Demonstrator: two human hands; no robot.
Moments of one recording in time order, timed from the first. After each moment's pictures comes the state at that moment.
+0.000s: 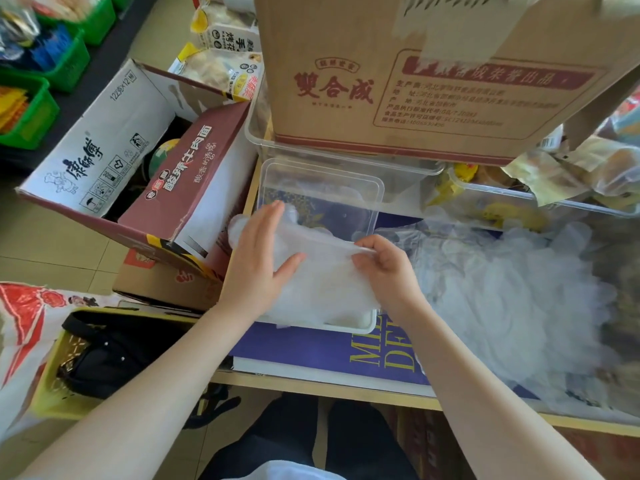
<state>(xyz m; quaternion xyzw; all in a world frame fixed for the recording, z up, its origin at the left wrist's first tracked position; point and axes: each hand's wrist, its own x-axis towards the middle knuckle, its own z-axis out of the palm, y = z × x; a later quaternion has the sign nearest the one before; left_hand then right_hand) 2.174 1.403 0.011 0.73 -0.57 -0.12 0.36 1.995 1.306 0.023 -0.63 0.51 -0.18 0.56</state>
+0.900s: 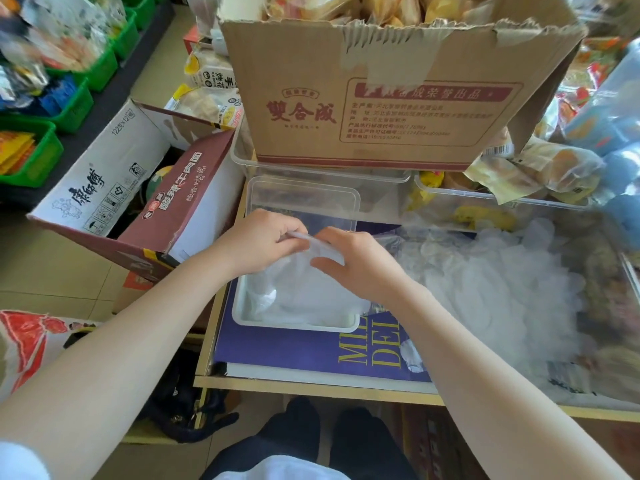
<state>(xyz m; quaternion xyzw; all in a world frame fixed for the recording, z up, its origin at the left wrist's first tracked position) 2.176 1.362 0.090 0.66 -0.65 -0.31 0.20 1.999 1.301 0.080 -0.90 0.33 -0.05 0.29</state>
